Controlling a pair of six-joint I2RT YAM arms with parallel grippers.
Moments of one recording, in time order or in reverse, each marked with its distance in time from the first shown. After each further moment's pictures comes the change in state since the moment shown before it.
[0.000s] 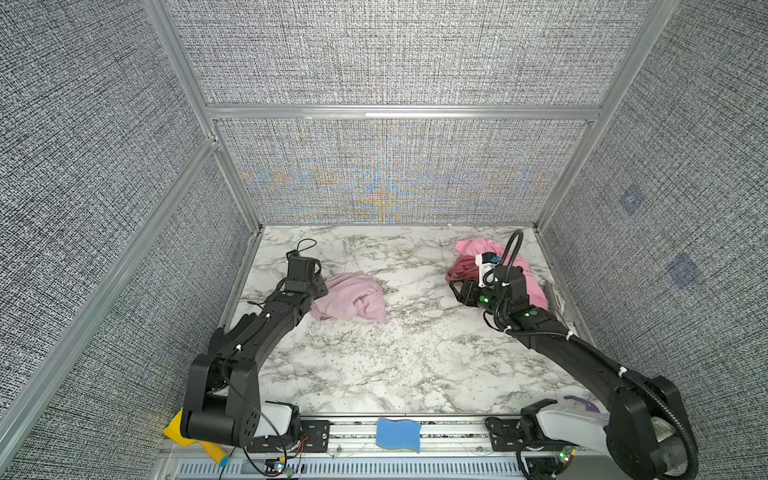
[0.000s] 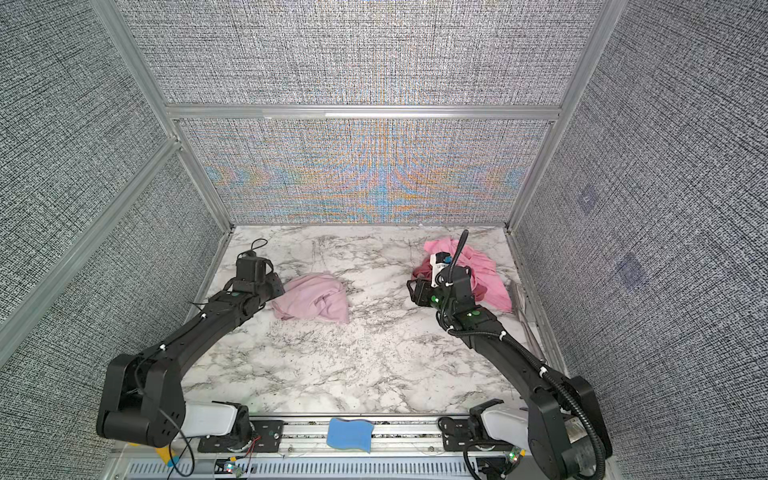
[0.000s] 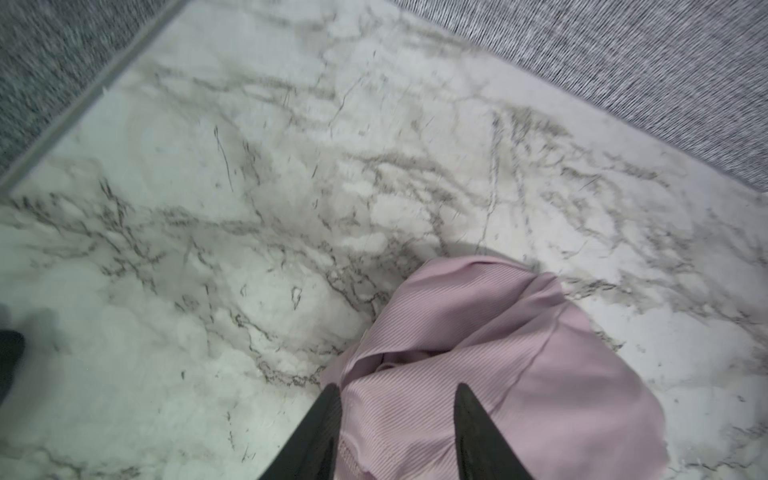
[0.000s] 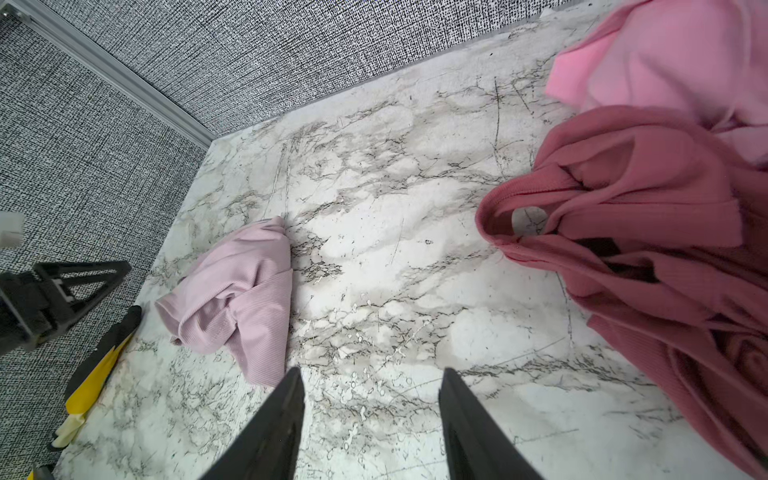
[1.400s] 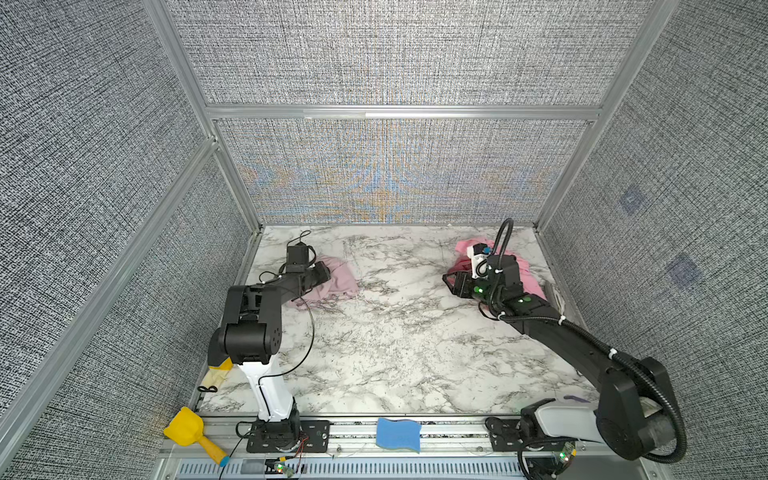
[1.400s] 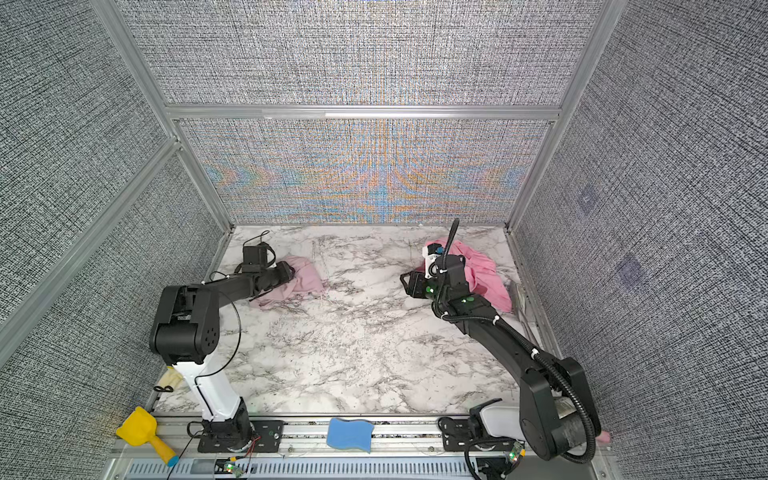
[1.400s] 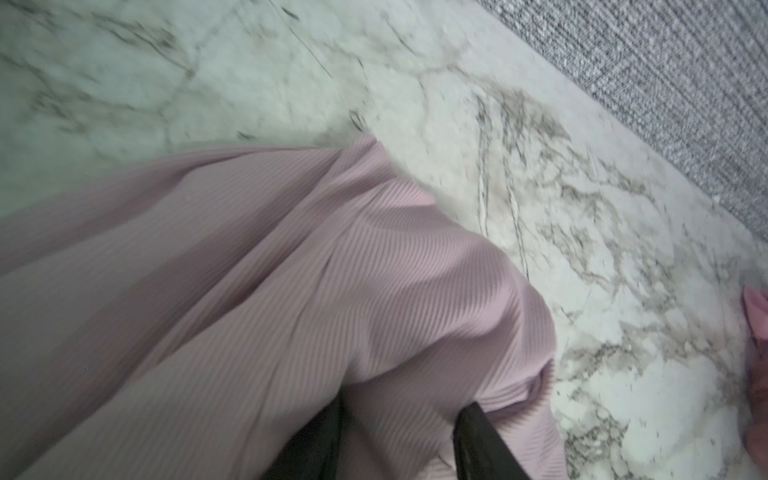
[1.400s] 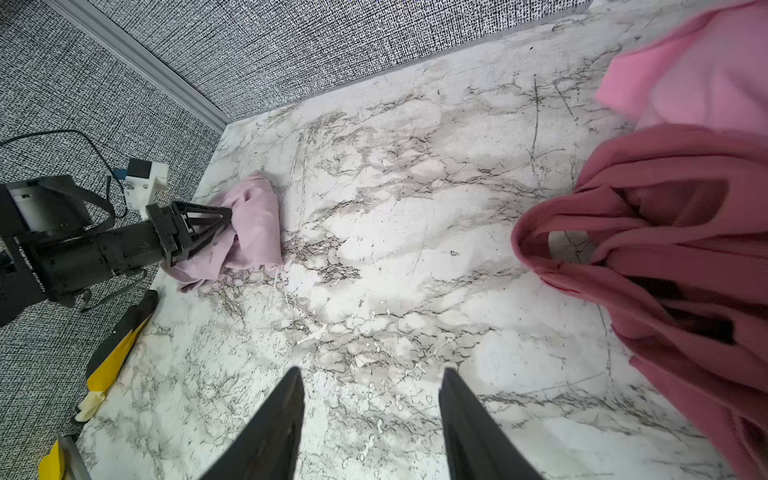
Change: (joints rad) left arm 0.212 0.573 0.251 0.264 0.378 -0.003; right arm 0.003 0.103 0.119 -0.047 -0.061 -0.025
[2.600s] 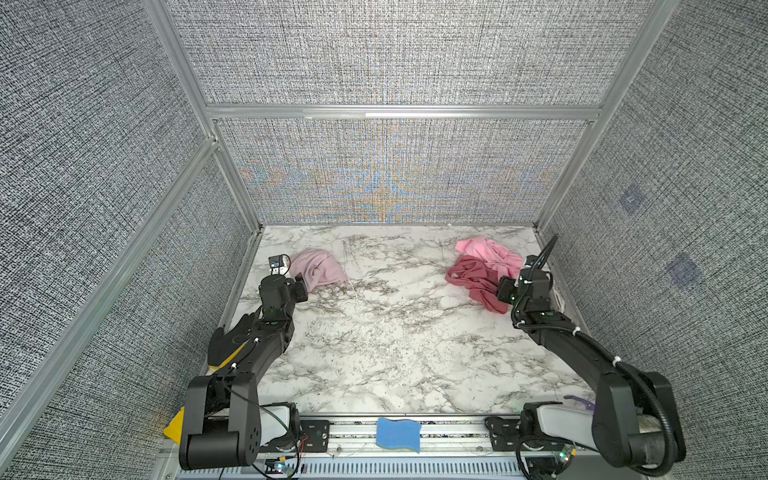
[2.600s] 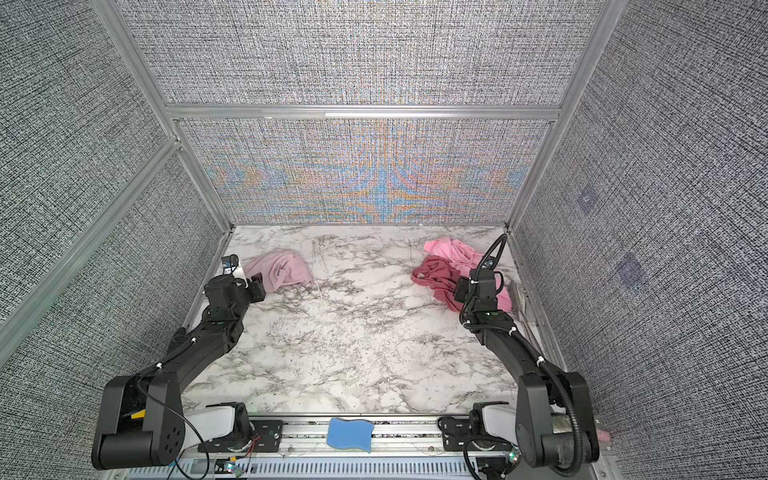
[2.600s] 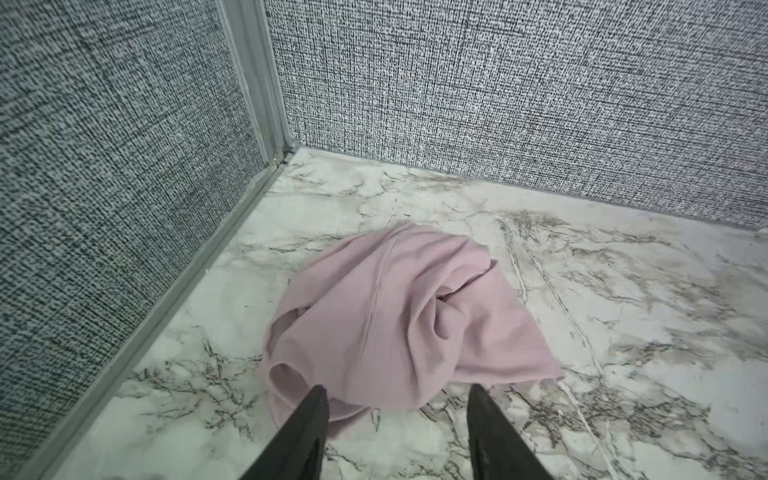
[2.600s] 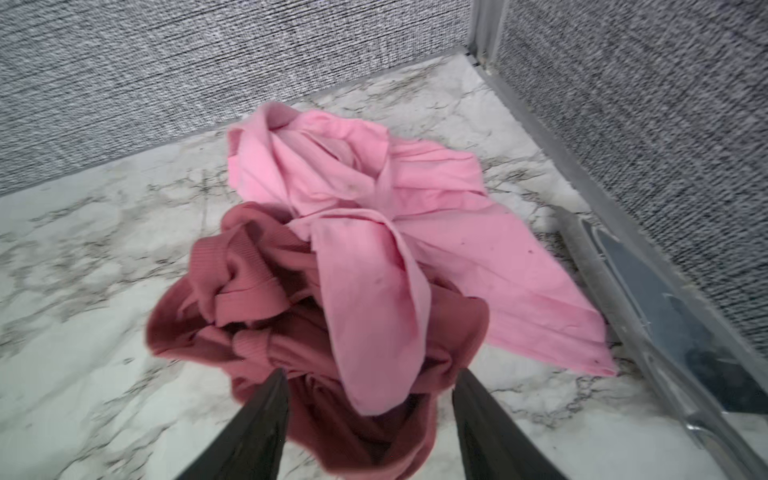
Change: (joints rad) left arm 0.020 -0.650 -0.573 0.349 -0.319 0.328; right arm -0.281 -0.035 -0.217 0.174 0.527 -0.184
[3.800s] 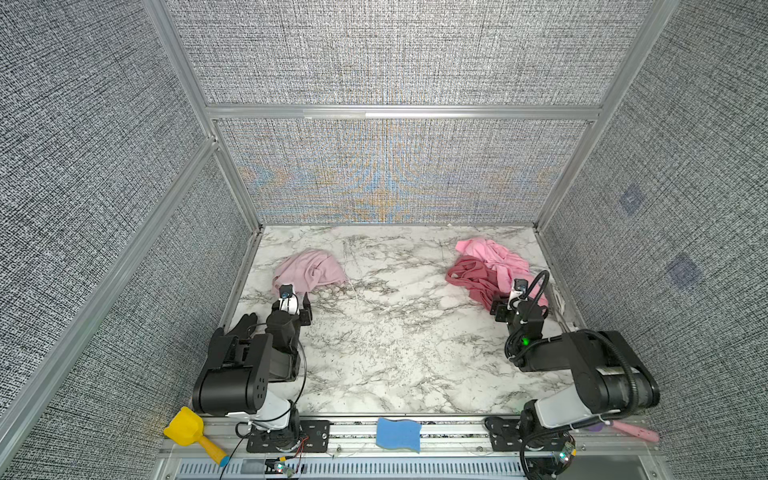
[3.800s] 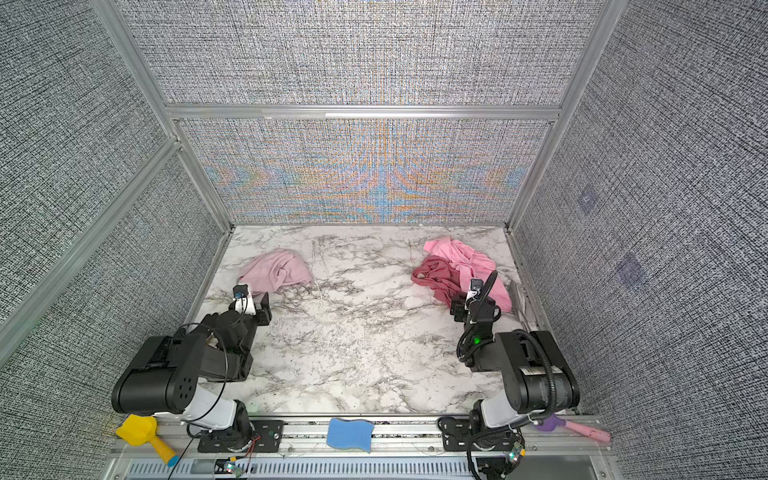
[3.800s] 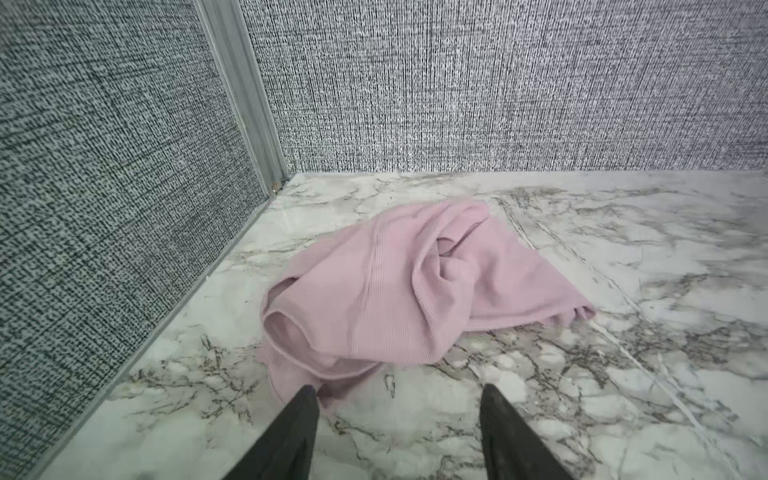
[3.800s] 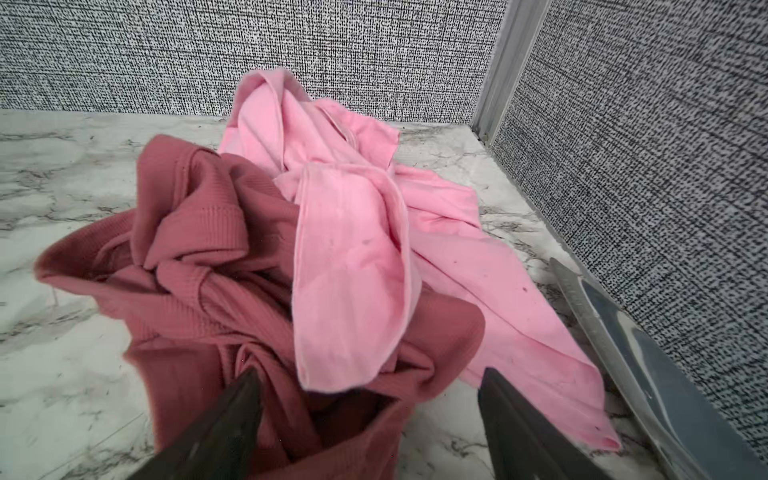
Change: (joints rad) left arm 0.003 0.264 -0.372 0.798 0.057 0.162; right arm -0.032 0.257 -0.353 0.851 -0.069 -0.294
